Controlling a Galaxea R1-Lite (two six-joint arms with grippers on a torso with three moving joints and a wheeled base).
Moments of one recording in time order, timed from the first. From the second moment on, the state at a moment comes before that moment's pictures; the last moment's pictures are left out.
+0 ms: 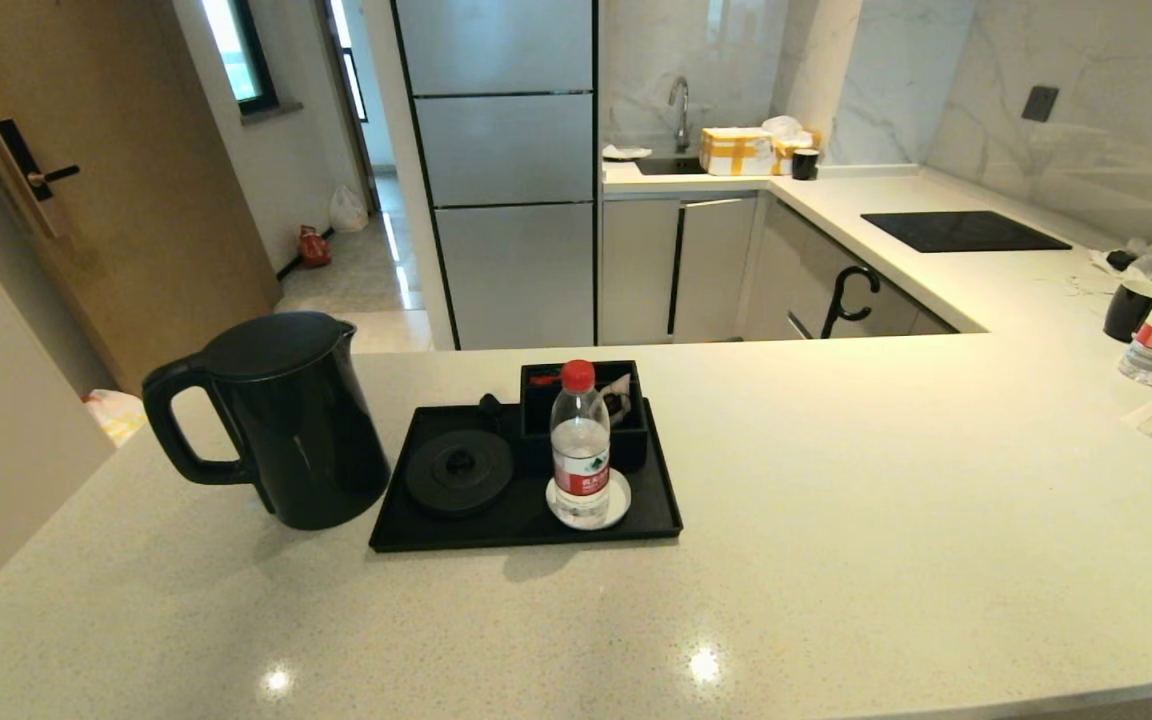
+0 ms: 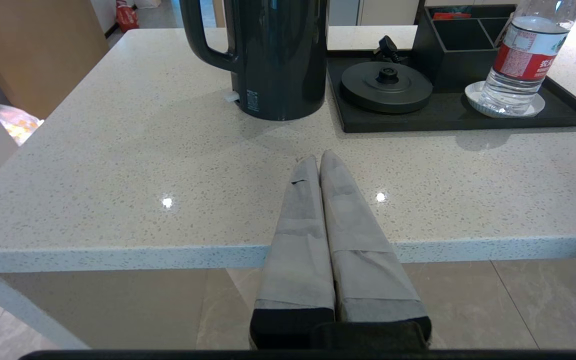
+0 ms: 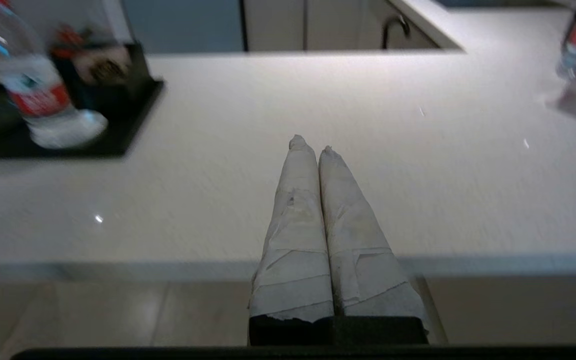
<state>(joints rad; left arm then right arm) 0.00 0.00 0.00 0.00 0.00 0.00 0.00 0.01 -0.02 -0.04 0.01 -0.04</state>
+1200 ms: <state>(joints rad) 0.00 0.00 0.00 0.00 0.00 0.00 0.00 0.00 0.00 0.00 -0.01 0.00</state>
